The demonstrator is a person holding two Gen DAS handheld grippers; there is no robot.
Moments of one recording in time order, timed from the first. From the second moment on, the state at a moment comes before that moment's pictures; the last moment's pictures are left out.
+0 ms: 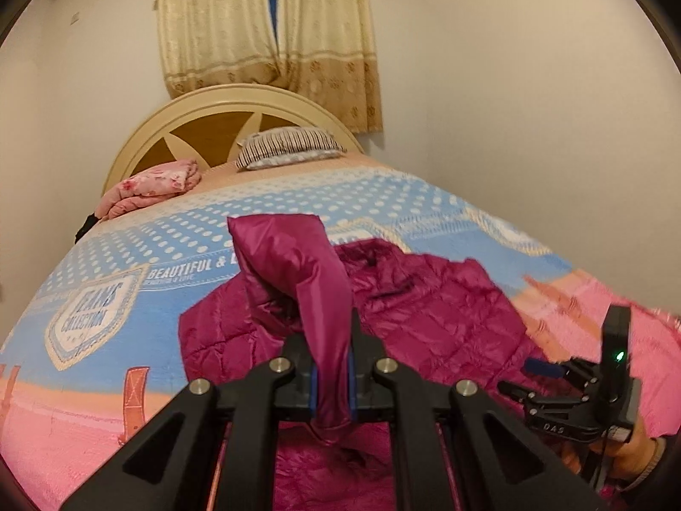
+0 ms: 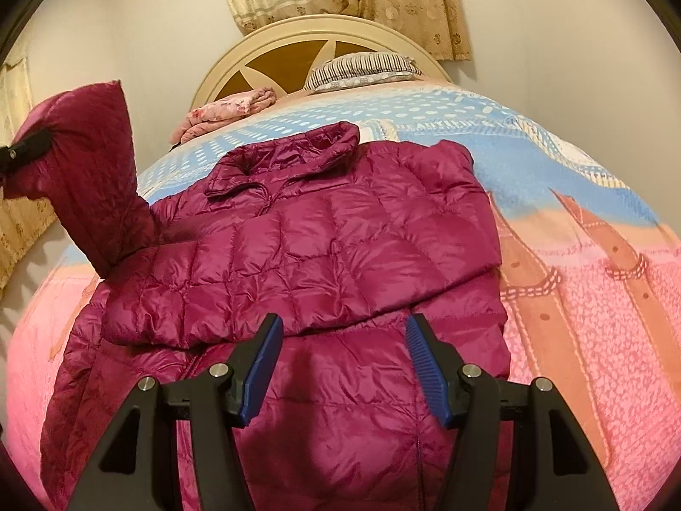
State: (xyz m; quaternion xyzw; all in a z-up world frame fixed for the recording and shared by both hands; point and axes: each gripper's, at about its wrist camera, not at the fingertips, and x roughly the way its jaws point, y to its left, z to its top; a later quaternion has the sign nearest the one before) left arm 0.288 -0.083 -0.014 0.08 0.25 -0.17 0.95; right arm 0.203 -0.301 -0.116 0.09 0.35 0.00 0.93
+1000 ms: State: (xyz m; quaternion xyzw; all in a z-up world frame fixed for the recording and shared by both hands) left arm 0.277 -0.157 -0.050 0.15 0.22 -0.18 0.95; right arm 0.209 -0.304 -0.138 0.11 0.39 -0.01 0.92
